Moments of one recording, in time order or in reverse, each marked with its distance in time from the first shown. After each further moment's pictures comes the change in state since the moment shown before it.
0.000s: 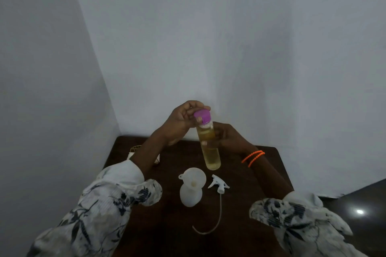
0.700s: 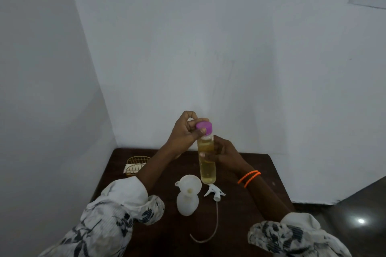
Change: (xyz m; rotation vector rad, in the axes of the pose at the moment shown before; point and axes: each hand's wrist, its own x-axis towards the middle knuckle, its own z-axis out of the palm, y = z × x) left_hand -0.020 0.008 0.050 0.254 0.148 0.089; right_hand -0.049 -0.006 0.015 -0.020 0.208 0.000
